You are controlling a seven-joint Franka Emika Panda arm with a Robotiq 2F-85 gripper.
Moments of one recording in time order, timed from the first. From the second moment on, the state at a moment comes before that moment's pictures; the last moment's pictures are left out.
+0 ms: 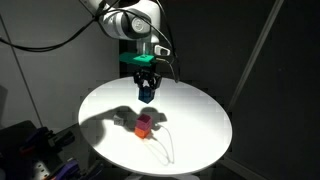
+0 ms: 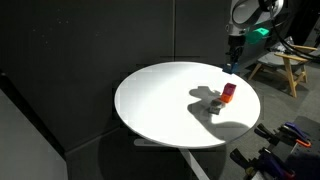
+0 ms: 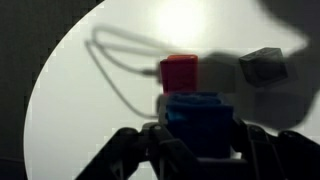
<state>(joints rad) -0.13 0.15 -0.13 -2.15 -0.14 2.25 -0.20</state>
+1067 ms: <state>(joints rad) -0.13 0.21 -0.14 -2.21 -0.21 2.36 -0.20</state>
